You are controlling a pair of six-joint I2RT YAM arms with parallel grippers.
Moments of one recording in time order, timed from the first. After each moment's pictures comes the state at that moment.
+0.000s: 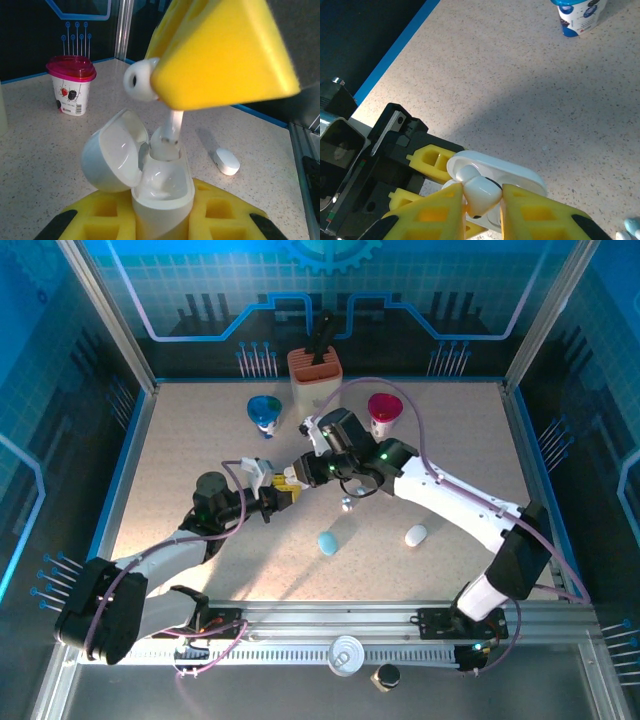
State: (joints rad) left arm -0.31 1.18 0.36 0.71 0.74 -0.14; right arm 0.84 1.59 1.47 -0.59 -0.15 0.38
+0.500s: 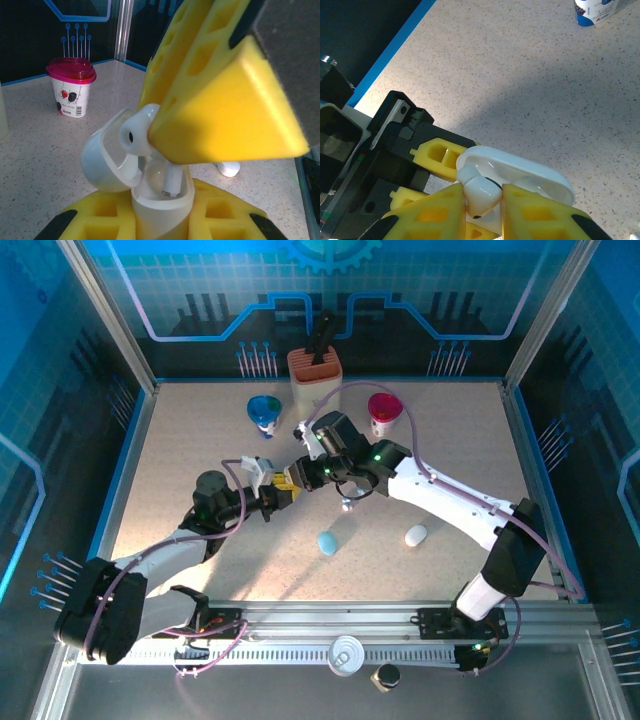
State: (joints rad) left arm -0.31 1.18 0.37 0.70 0.74 -0.14; right arm 0.85 1.61 1.47 -0.59 -0.17 0.38
